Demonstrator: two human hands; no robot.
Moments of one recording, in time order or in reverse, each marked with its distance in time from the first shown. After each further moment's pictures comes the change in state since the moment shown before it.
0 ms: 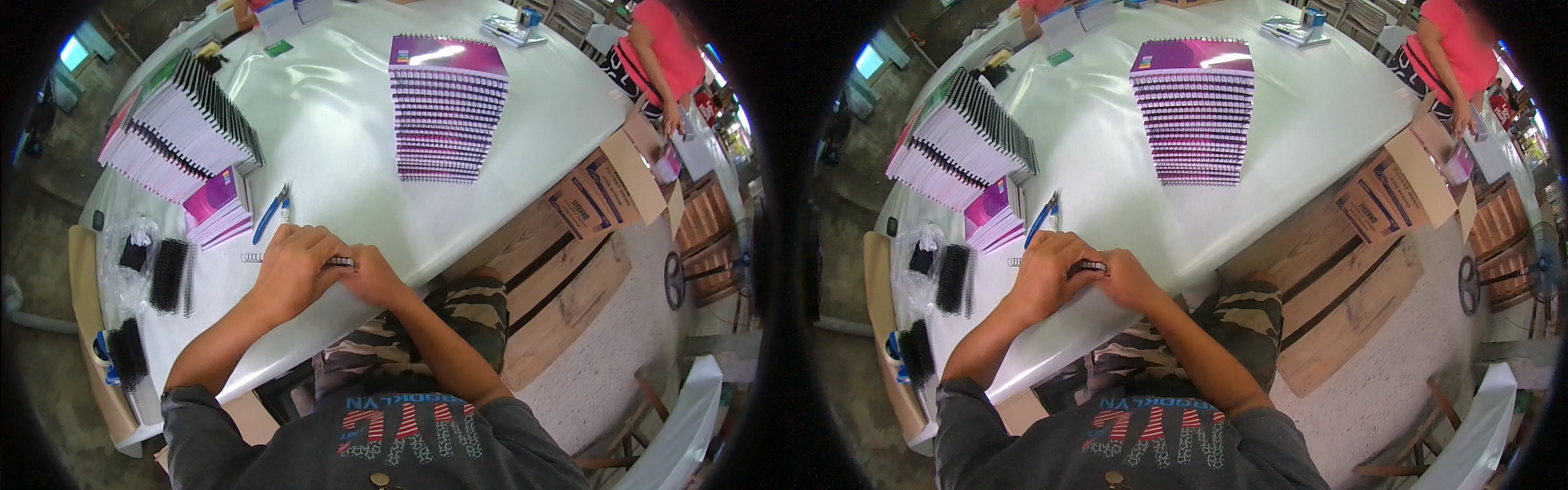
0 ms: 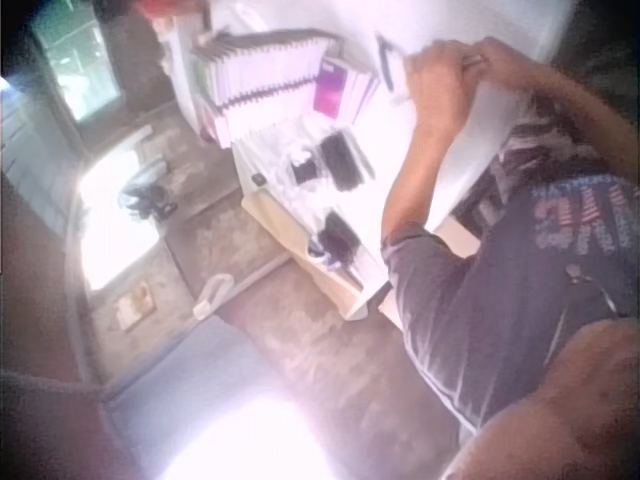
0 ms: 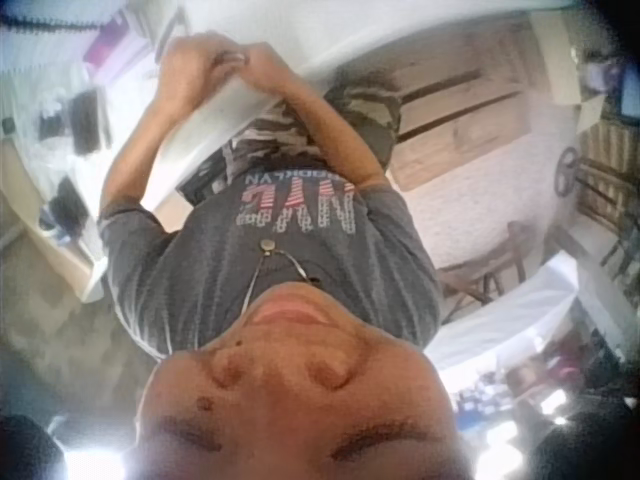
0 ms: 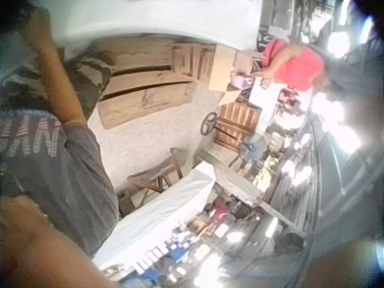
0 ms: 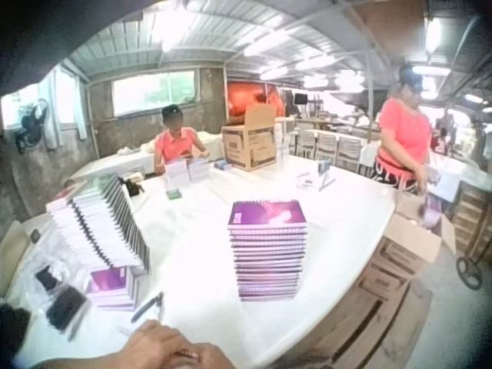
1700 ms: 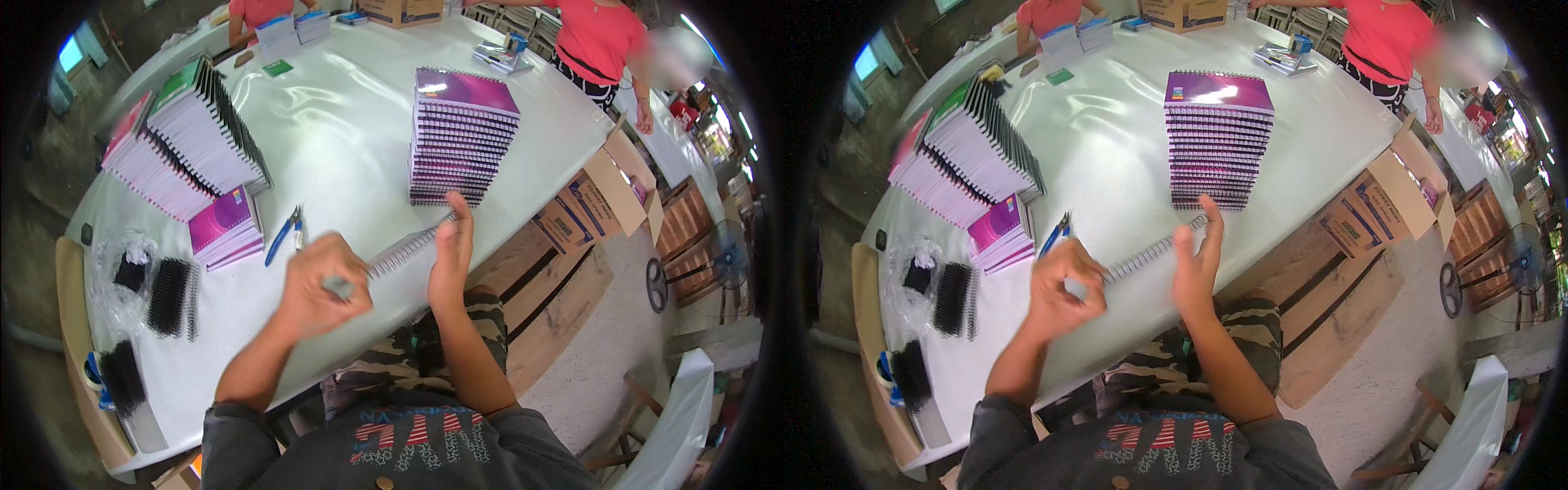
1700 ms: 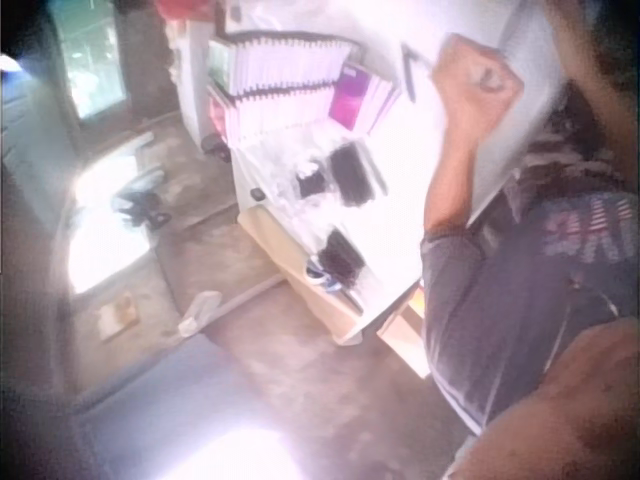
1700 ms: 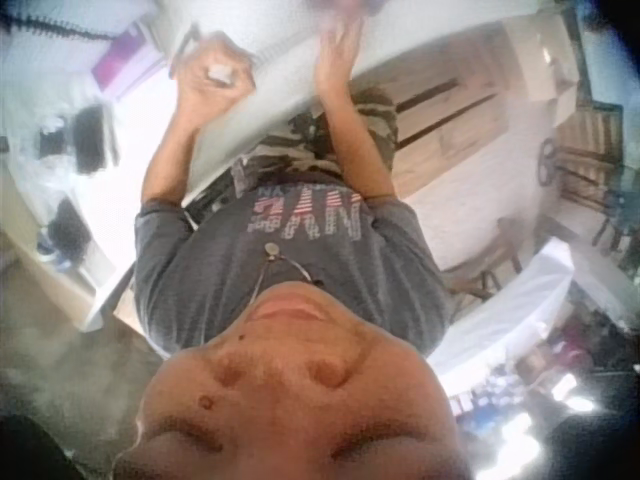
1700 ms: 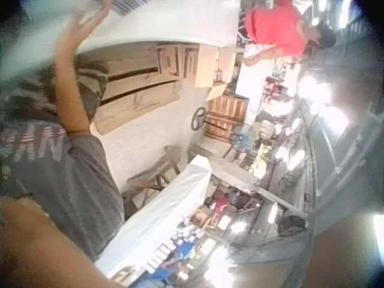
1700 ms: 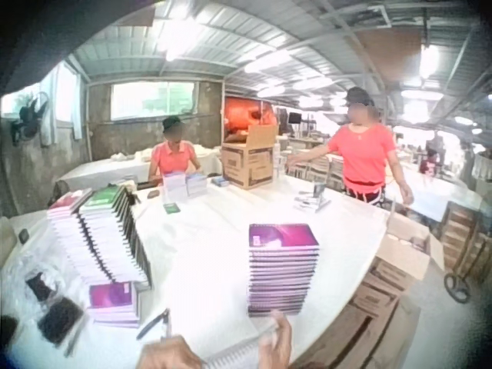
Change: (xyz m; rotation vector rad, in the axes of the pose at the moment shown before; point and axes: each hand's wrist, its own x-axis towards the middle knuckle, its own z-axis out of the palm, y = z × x) left_hand 0.001 -0.014 0.001 -0.736 0.518 0.212; right_hand 0.013 -0.071 -0.032 -0.317 0.959 -0.433
